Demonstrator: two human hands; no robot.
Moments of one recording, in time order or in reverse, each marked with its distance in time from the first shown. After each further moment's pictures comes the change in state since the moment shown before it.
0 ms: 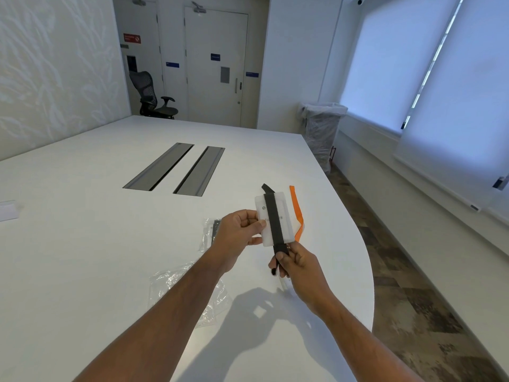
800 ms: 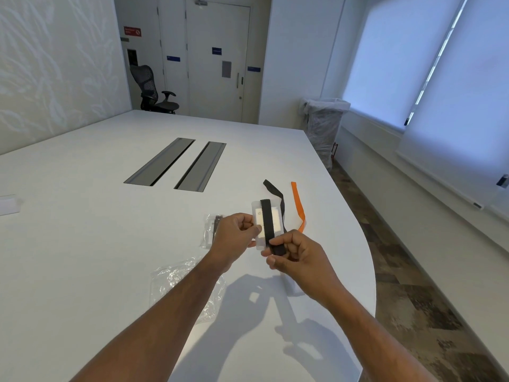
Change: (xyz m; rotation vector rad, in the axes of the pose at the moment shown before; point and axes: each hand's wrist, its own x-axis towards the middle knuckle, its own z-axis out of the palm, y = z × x) left_hand 0.004 -0.021 -0.008 0.259 0.158 -0.006; right_hand -0.011 -0.039 -0.012 -0.007 -0.133 -0.133
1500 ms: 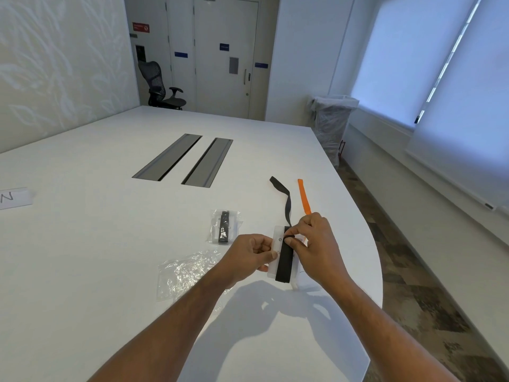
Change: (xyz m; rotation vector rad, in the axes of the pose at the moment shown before) left_hand -0.031 -0.026 0.000 0.035 -0.339 -0.042; right_hand 0.030 0.022 -0.008 -0.700 0.268 -0.086
